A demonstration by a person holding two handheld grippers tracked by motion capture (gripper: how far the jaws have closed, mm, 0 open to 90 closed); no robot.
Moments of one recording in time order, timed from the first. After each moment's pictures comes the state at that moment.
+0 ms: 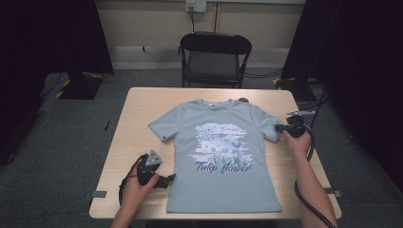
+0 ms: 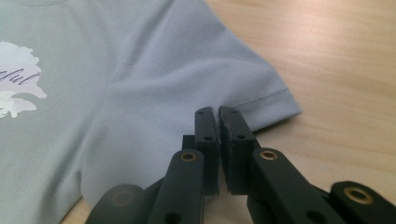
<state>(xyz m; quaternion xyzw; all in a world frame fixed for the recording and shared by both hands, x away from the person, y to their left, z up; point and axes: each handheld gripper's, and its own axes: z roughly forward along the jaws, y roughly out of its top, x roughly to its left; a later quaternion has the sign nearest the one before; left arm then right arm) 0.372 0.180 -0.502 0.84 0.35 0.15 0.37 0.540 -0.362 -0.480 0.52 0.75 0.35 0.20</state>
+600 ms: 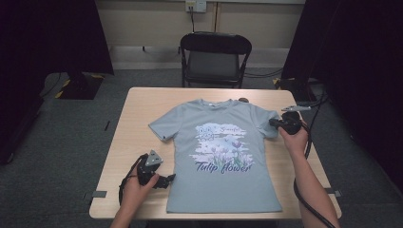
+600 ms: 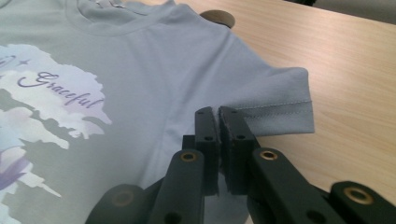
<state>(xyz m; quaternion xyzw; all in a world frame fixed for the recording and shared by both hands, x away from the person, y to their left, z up) 0.372 0.180 -0.502 0.84 0.35 0.15 0.37 0.534 -0.335 -0.454 0.47 0.77 0.37 0.22</state>
